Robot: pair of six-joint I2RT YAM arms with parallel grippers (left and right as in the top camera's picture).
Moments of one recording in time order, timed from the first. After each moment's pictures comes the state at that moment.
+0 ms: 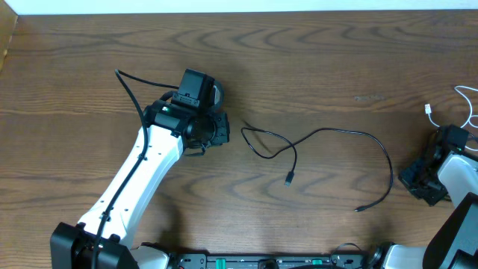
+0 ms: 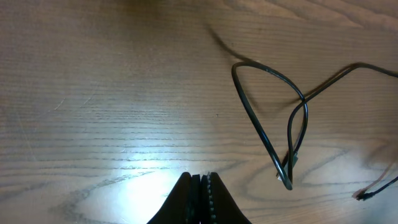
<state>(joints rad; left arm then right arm) -0.35 1.49 1.18 -0.92 0.21 -0.43 -0.47 1.54 0.72 -0.70 0.18 0.50</state>
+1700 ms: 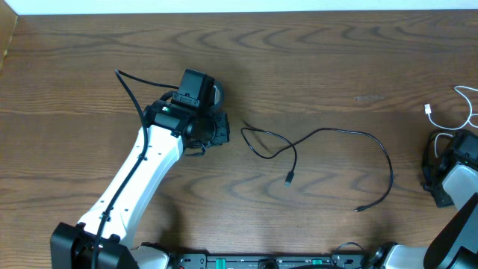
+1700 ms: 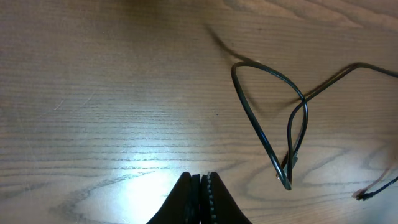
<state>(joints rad) -0.35 1.49 1.18 -0.92 0.21 -0.43 -0.57 1.54 0.65 -0.39 0.38 0.79</state>
